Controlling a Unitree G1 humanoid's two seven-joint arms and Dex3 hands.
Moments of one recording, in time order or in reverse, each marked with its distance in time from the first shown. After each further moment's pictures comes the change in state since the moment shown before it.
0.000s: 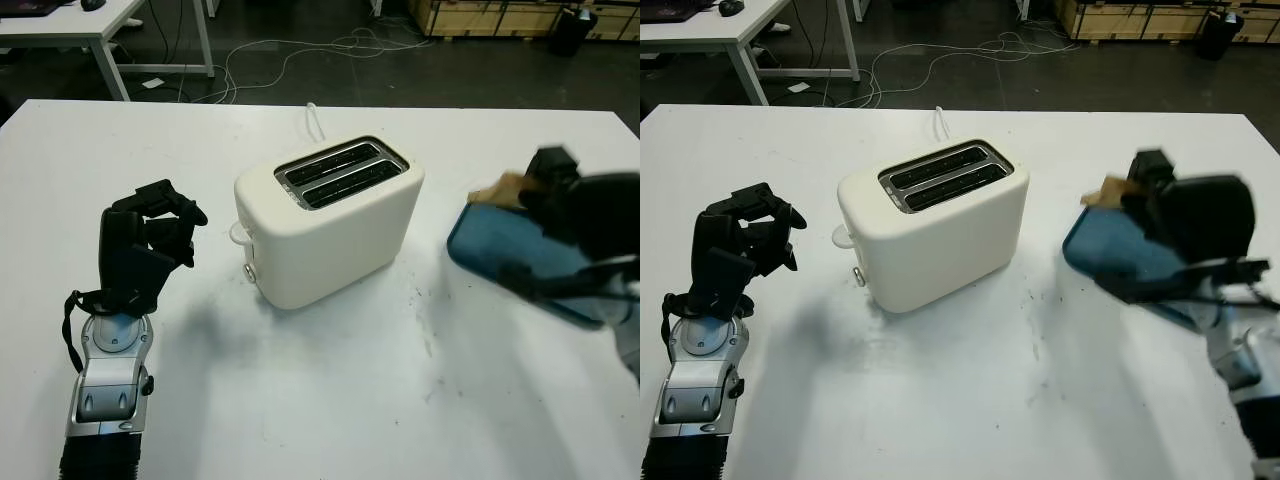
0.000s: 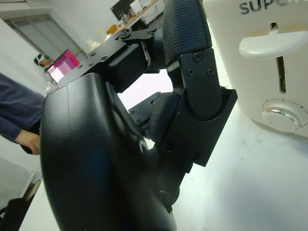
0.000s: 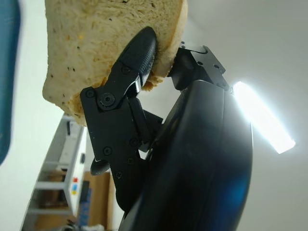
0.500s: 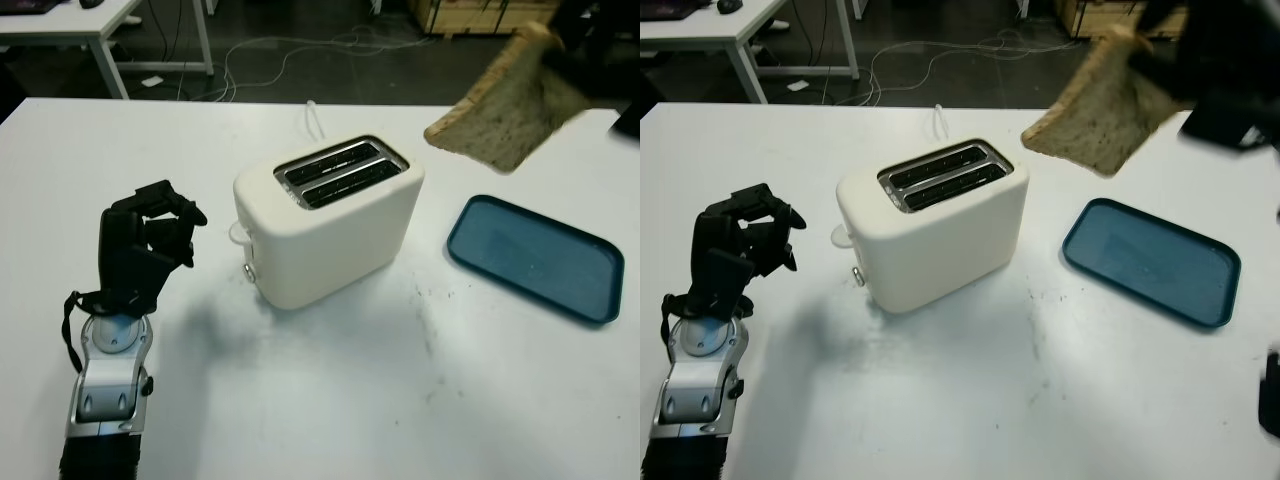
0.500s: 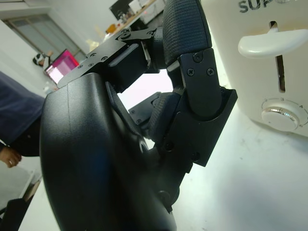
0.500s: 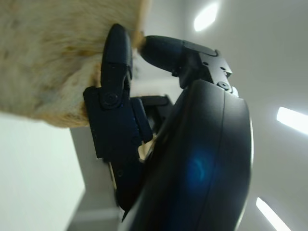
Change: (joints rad) left arm 0.004 0.001 0.001 -0.004 0.000 0.001 -0.001; right arm -0.853 0.015 -0.028 0.593 0.676 -0.347 0.846
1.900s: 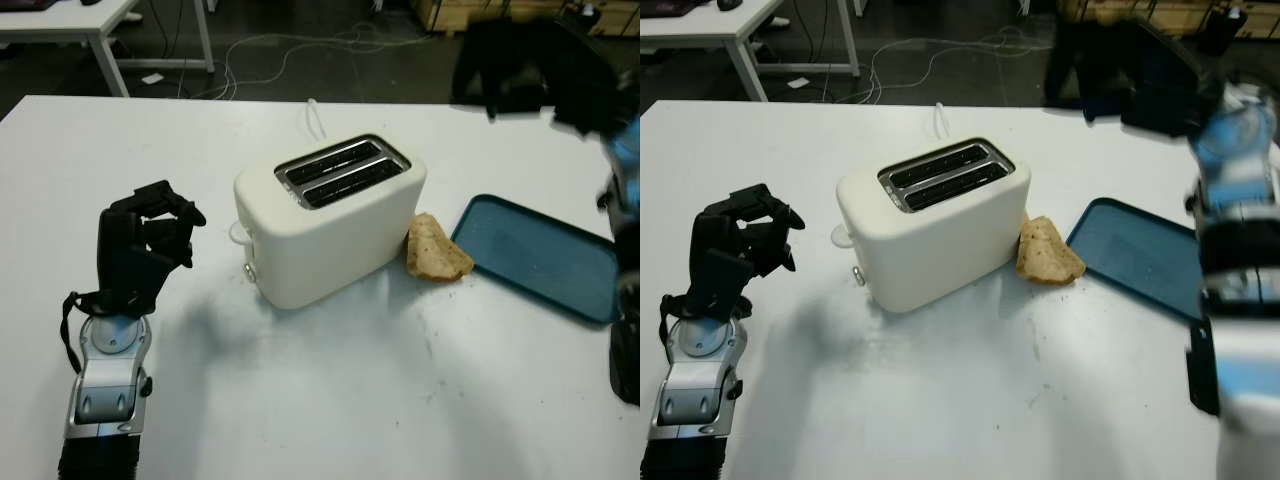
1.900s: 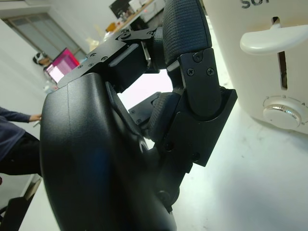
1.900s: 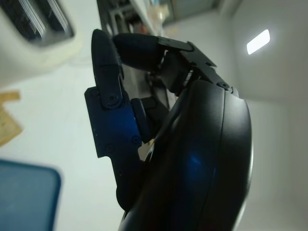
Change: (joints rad) left arm 0.003 0.002 0.000 -0.003 0.001 0.003 -0.001; right arm 0.473 0.120 -0.039 -0.227 -0.096 0.034 -0.162
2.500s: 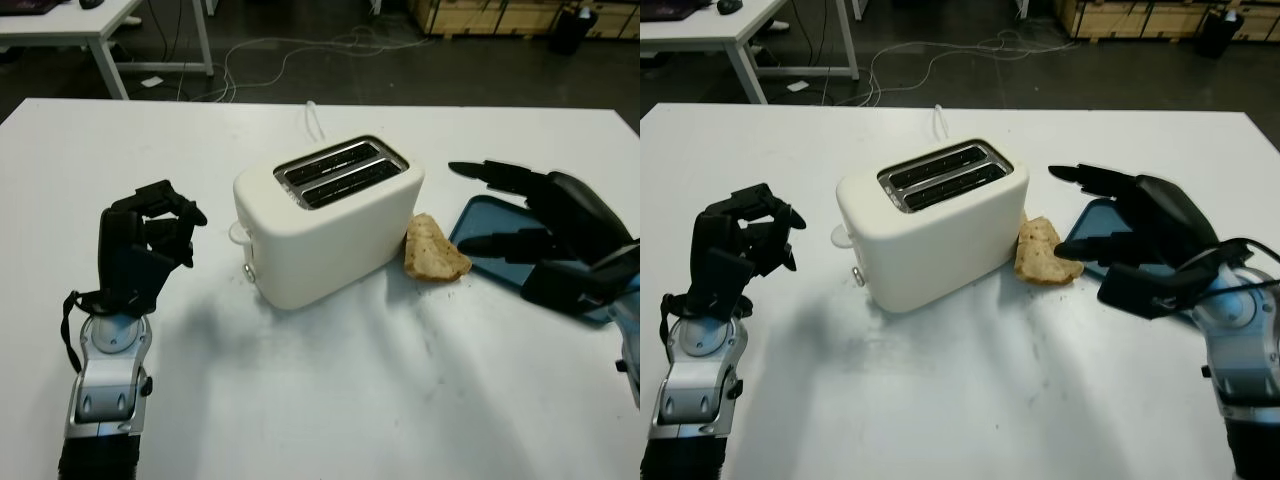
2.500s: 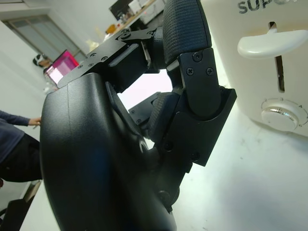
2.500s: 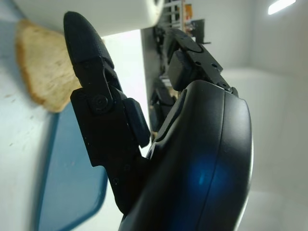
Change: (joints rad) left arm -0.003 0.000 -0.001 -0.001 -0.001 0.005 -0.003; right arm 0.579 0.007 -0.029 -0.797 -0.226 0.364 -0.062
